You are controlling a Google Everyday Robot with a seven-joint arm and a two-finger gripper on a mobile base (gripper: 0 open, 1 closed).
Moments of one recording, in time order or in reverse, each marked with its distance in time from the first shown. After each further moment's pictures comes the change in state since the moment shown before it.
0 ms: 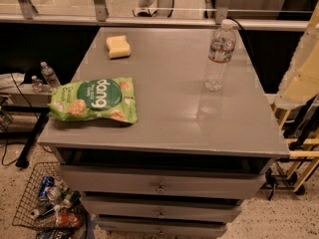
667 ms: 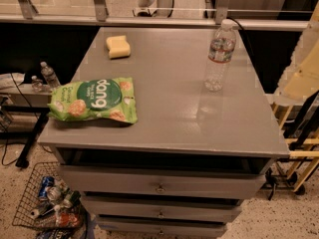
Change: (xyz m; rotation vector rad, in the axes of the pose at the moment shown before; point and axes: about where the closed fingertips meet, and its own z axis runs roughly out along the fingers) arm -0.009 0.000 -0.011 0.023 -0.030 -0.006
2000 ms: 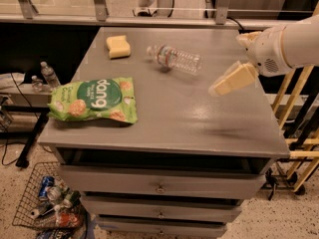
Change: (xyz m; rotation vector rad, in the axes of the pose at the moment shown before) arm 0.027 -0.064 0.226 -0.050 -0.443 0.376
